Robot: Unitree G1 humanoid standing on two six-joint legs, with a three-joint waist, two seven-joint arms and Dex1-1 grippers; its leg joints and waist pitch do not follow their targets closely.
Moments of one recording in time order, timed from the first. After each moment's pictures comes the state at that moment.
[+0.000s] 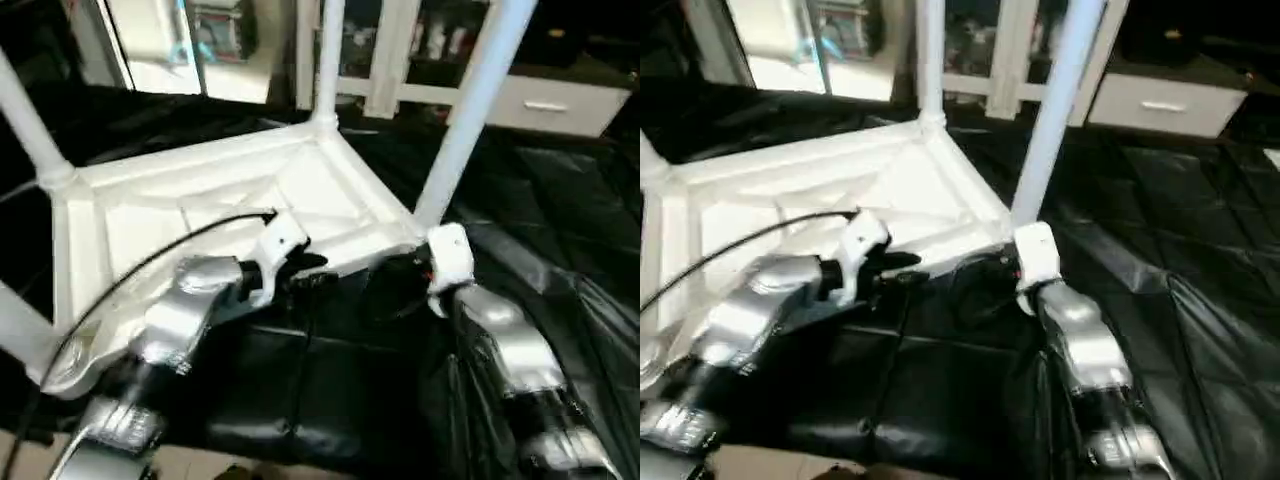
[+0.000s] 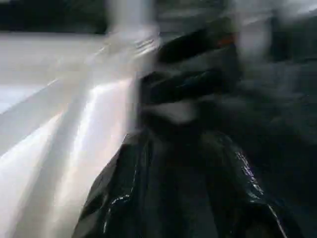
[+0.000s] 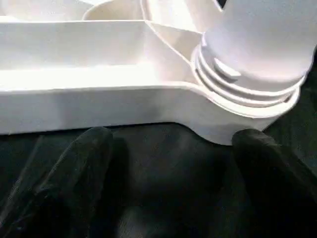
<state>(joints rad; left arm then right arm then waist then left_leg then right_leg) -0.43 0.31 -0.21 0.08 -0.10 0.44 -0.93 -0.49 -0.17 0.04 0.50 0.06 0.38 0.28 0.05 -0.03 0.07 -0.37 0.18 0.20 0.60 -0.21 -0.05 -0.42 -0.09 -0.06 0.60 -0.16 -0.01</state>
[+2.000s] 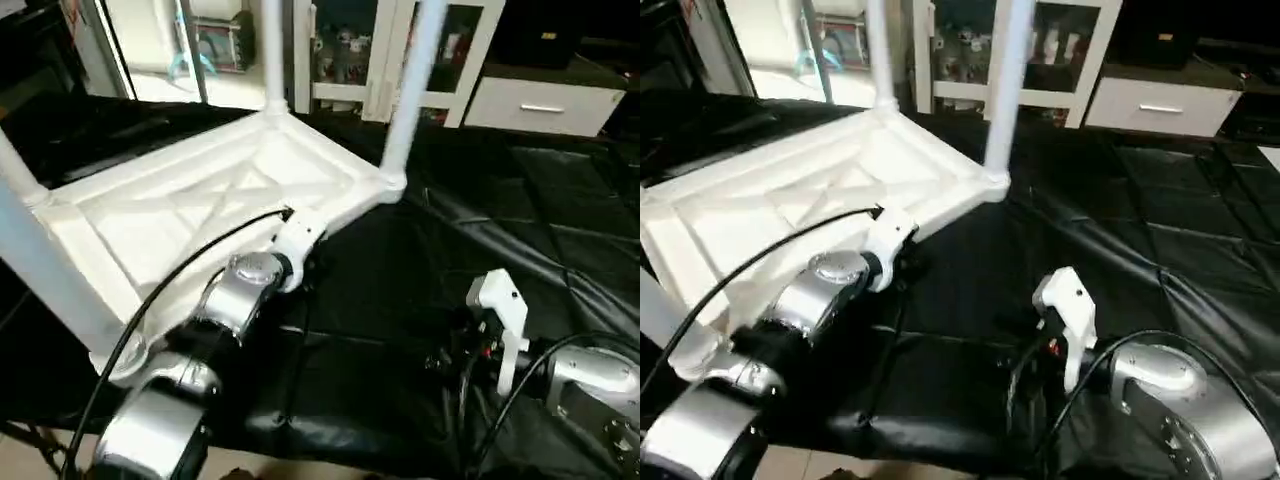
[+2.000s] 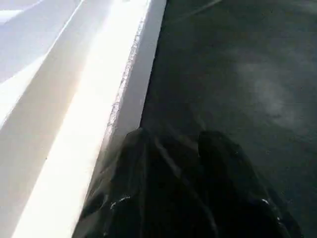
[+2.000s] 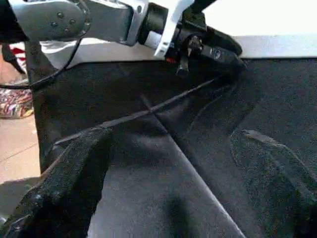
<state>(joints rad) -0.75 0.12 -0.21 0.83 0.06 0.23 -0.41 0.04 -0.62 0.05 -0.46 0.56 0.67 0.73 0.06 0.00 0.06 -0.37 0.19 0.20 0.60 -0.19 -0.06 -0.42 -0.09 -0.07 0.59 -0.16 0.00</state>
